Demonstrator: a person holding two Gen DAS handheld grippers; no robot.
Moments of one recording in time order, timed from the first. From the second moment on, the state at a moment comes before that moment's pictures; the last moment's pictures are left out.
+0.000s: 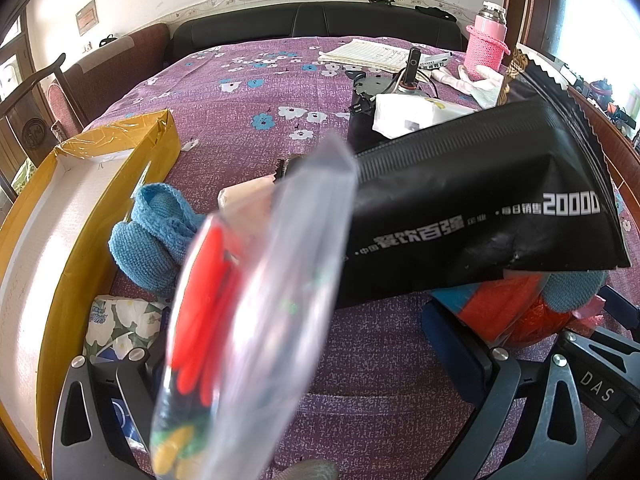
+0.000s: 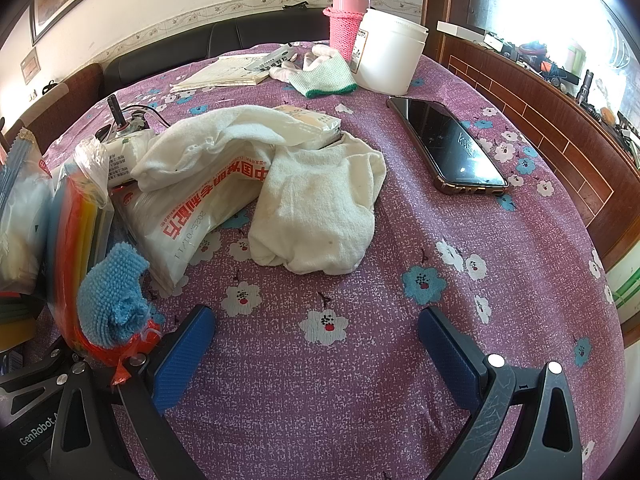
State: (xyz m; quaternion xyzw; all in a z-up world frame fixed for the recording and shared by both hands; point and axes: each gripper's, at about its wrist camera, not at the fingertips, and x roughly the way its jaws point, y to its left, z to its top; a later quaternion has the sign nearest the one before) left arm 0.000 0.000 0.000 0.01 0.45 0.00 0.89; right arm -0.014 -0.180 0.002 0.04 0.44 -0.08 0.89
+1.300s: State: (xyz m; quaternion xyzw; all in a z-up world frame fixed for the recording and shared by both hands) left arm -0.004 0.004 0.001 0.02 0.48 -0.03 0.88; right arm -0.014 -0.180 0.002 0.04 0.44 -0.08 0.89
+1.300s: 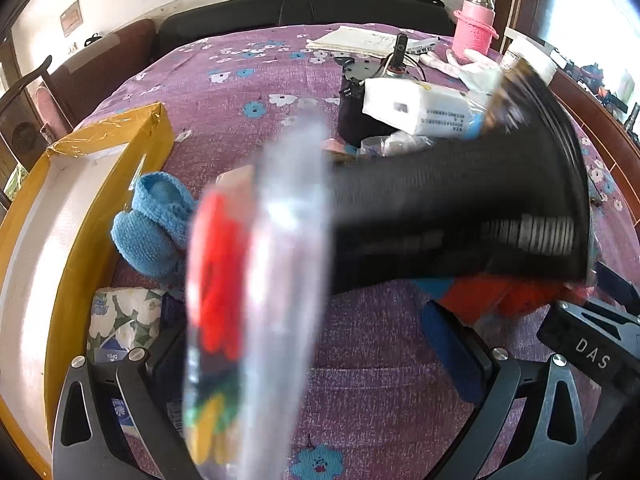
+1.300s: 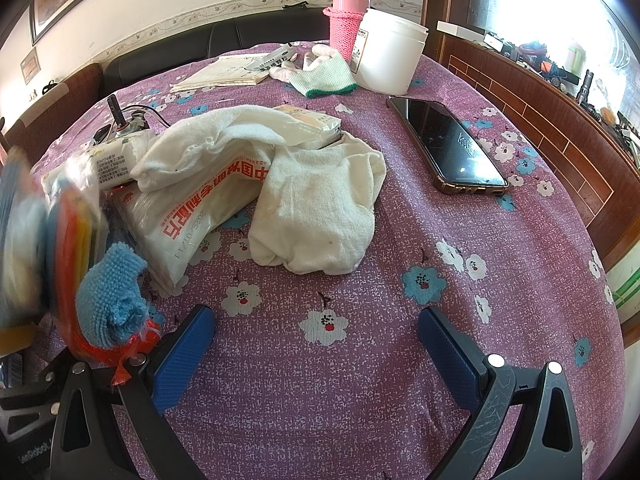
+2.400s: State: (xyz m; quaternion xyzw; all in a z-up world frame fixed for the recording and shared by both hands) left arm -0.093 0.109 0.120 -0.08 0.30 -0.07 0.95; right arm -0.127 -0.205 0.106 0.05 0.27 -0.03 0.96
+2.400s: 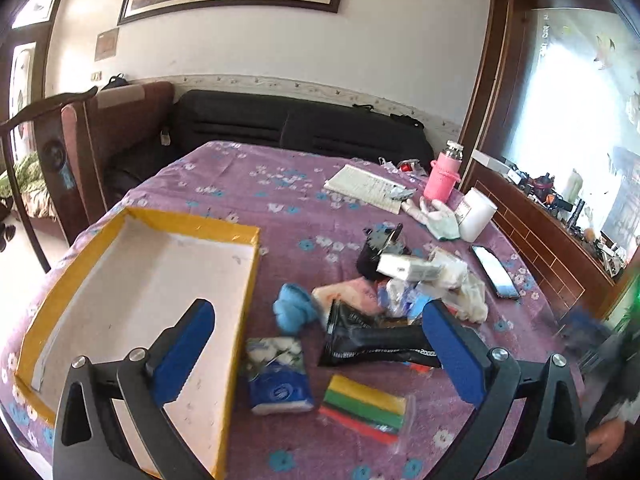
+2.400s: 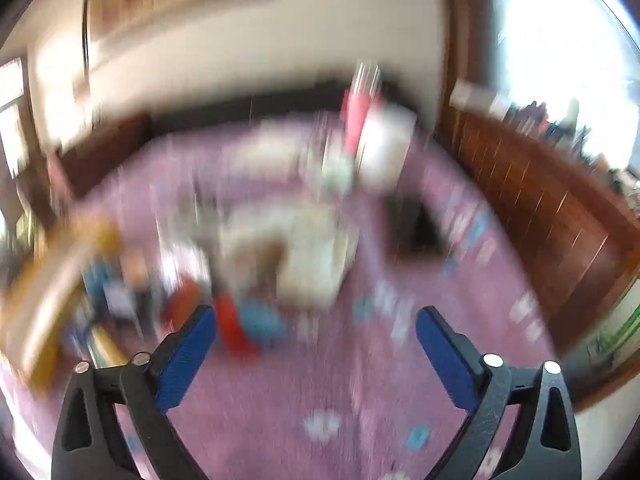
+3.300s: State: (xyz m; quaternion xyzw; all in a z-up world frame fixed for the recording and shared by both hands) left arm -0.045 -0.007 0.041 0.00 0.46 -0.27 0.84; right arm -0.070 -0.249 0.033 0.19 0.32 -0.07 0.93
